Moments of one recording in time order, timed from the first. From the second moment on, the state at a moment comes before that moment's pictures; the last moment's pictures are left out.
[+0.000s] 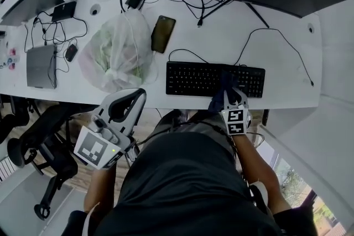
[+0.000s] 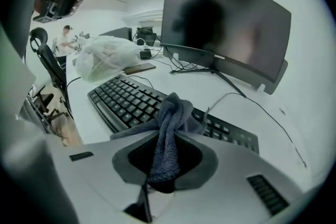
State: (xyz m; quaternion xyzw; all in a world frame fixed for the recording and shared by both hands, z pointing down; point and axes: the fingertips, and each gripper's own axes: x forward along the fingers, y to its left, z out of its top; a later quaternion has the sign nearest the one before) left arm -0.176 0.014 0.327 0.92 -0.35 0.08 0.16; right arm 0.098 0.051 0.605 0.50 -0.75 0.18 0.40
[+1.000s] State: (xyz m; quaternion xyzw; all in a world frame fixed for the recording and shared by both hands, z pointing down) left arm -0.195 0.020 0.330 0.91 -0.36 0.06 0.18; right arm 0.016 -0.028 0.599 0.44 -0.79 0.16 0.38
